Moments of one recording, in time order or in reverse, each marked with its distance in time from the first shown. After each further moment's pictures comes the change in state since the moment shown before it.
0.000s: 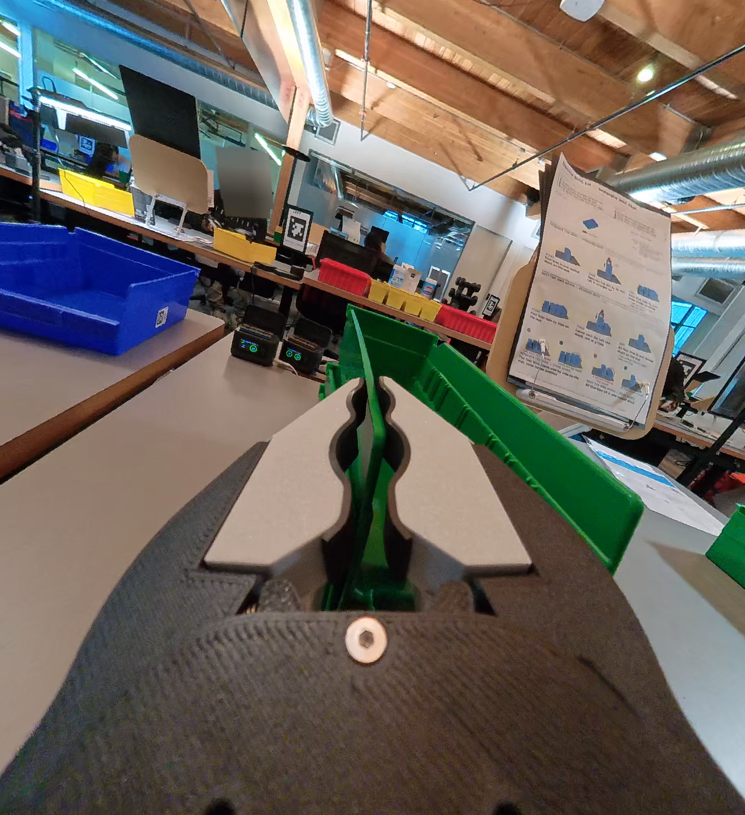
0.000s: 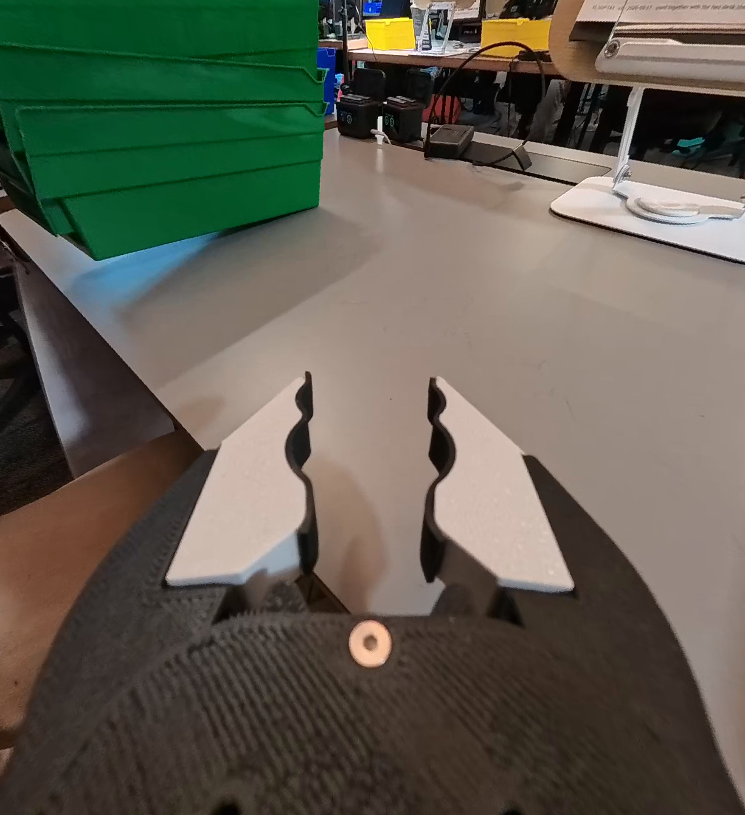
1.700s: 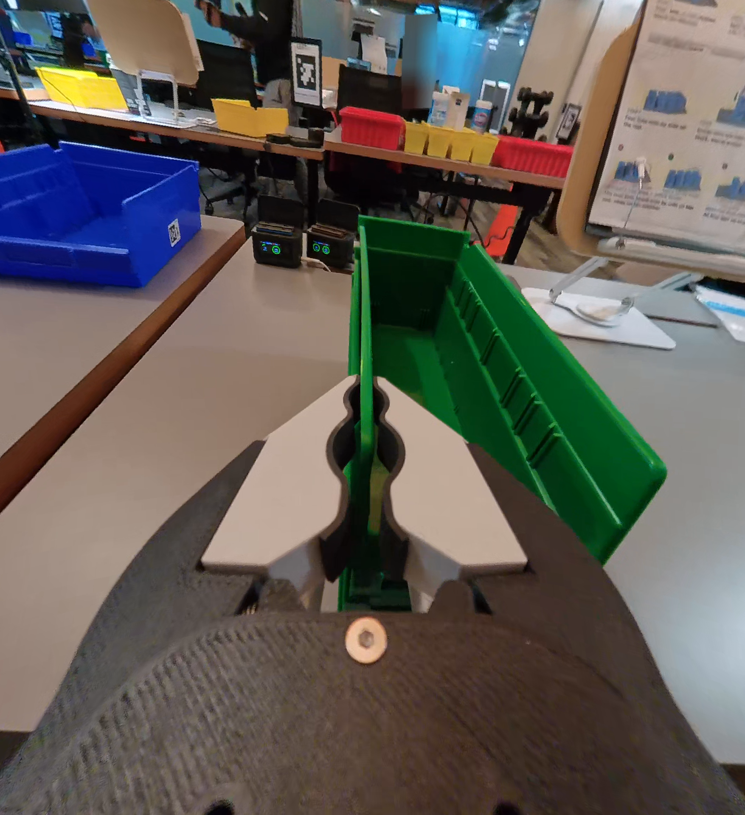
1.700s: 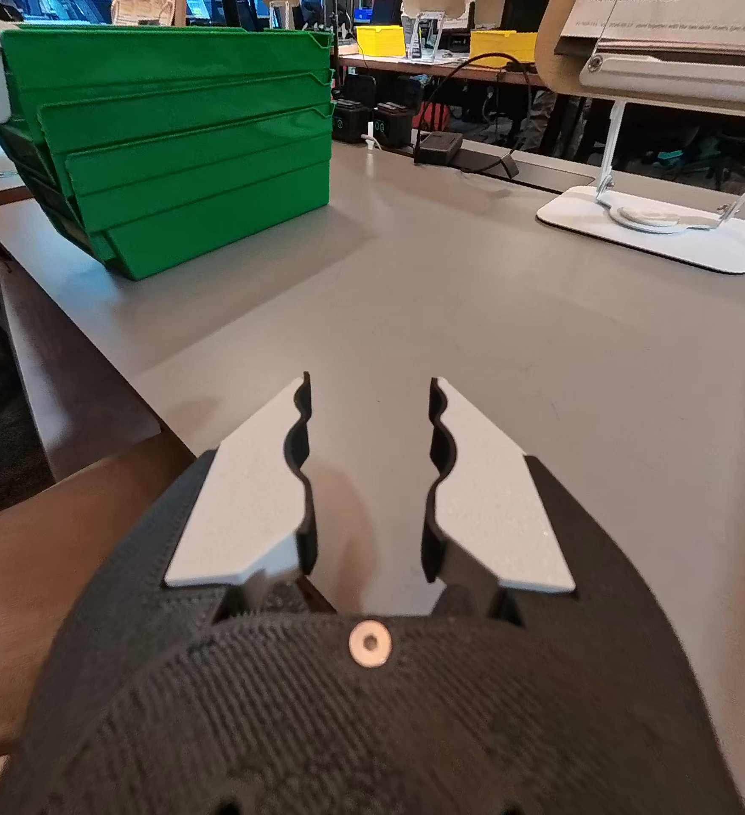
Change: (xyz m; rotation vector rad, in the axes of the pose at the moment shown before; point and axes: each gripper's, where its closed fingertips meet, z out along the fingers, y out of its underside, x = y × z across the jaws) left arm -0.010 0.052 0.008 -0.324 -0.076 0.211; right arm 0.005 -0.002 0.000 0.009 0.023 -0.018
